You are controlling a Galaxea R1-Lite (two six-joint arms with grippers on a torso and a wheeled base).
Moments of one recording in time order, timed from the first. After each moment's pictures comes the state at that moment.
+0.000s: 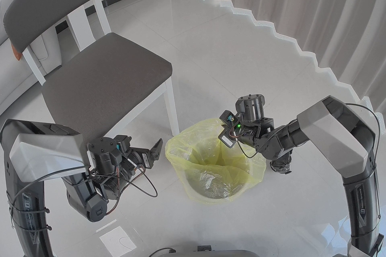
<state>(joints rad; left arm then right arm) -0.40 2.24 -0.53 -1.55 0.13 -0.13 0.48 2.47 -1.53 -0.52 -0.12 -0.58</state>
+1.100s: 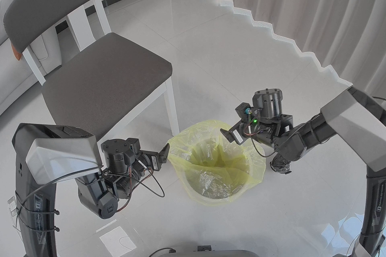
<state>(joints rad) -0.42 2.32 -0.64 -1.48 0.15 -0.11 0.47 2.28 -1.28 -0.60 -0.13 -0.38</state>
